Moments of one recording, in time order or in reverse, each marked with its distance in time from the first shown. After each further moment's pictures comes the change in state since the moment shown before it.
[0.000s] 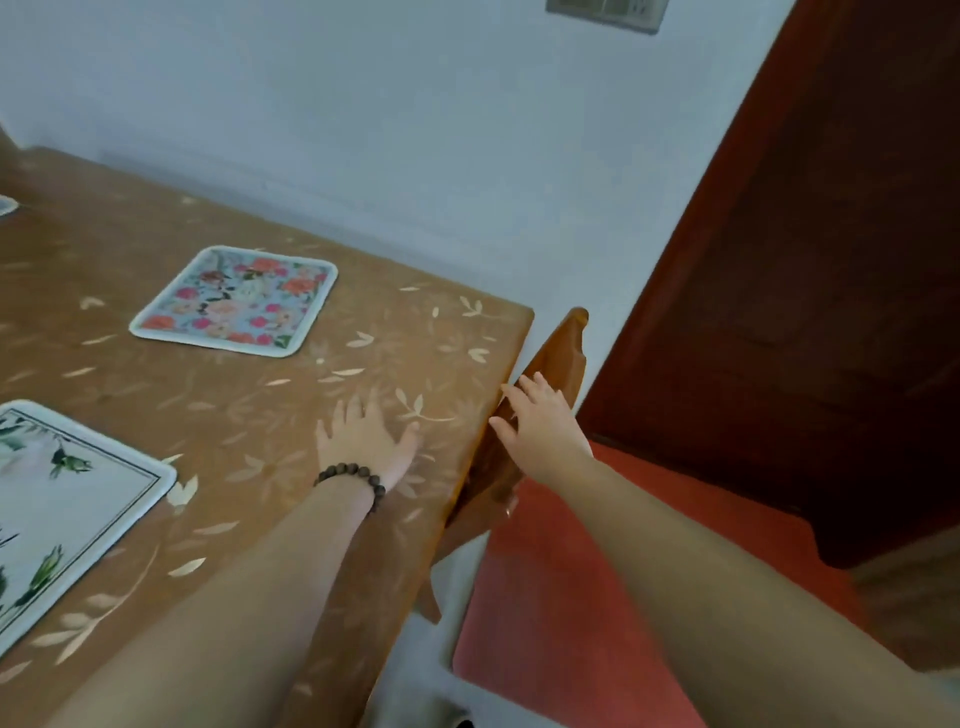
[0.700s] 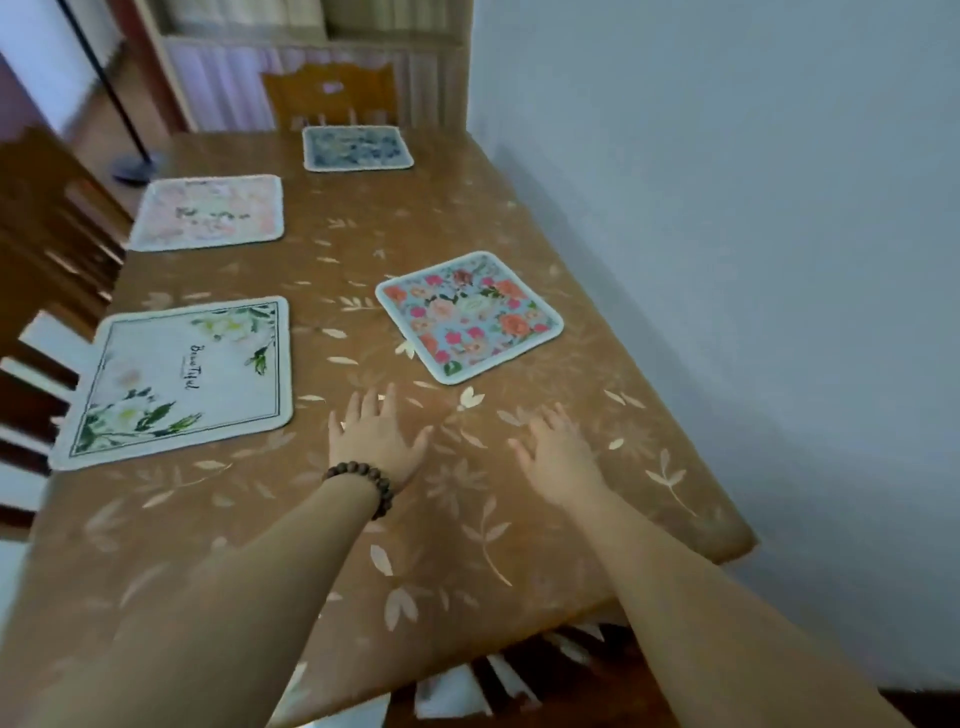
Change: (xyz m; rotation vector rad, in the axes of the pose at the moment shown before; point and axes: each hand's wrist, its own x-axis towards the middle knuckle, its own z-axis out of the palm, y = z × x) left_hand 0.109 -0.018 -0.012 -0.023 0.206 -0.776; right_hand 0.288 -0.049 0.045 -0.014 -0.323 -0.739
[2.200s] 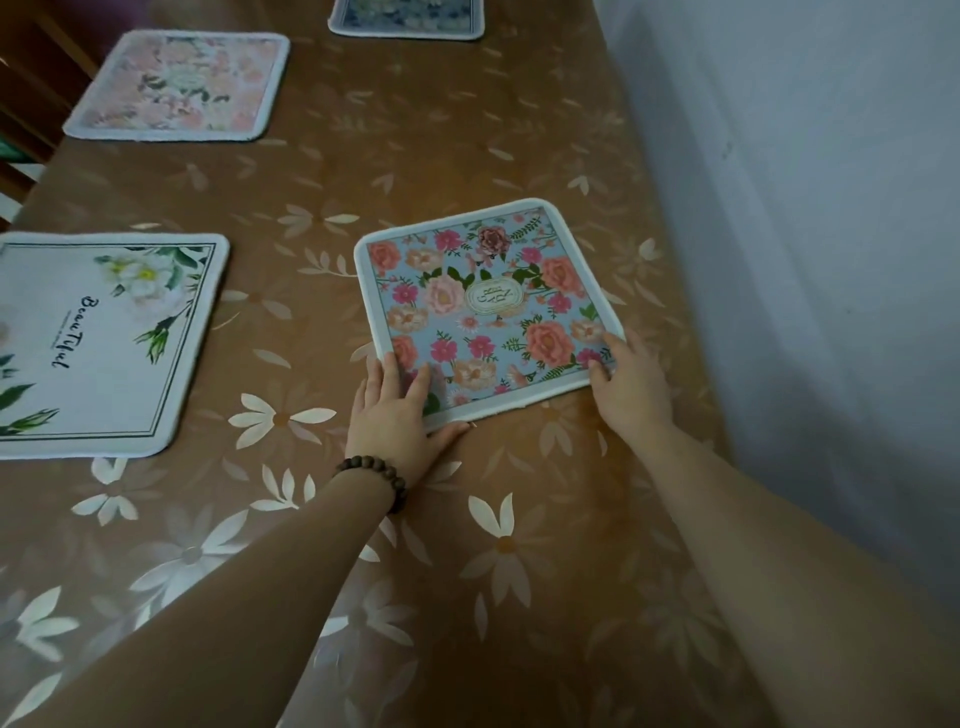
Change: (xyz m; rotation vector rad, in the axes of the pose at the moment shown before) left_hand 0.187 0.071 0.113 -0.014 -0.030 -0.121; right_hand 0.310 0.134 0.022 0.112 0.067 -0.013
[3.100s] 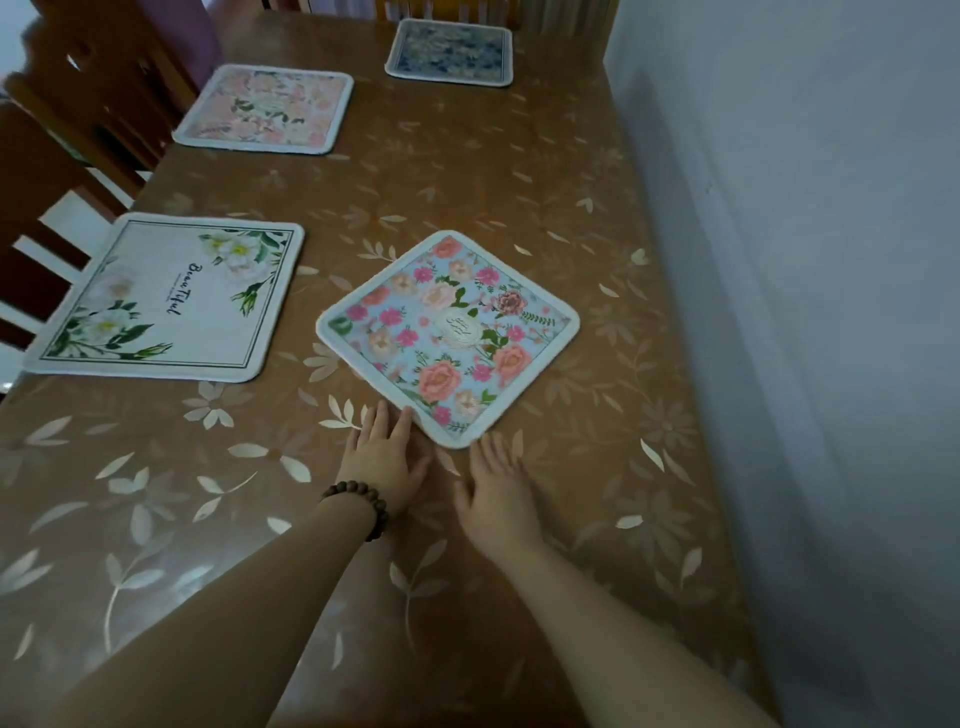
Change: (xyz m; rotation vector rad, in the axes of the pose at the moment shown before) left_hand -0.130 -0.040 -0.006 -0.092 -0.173 -0.078; right_hand -0.227 -0.093 0.049 -0.023 -0.303 -0.297
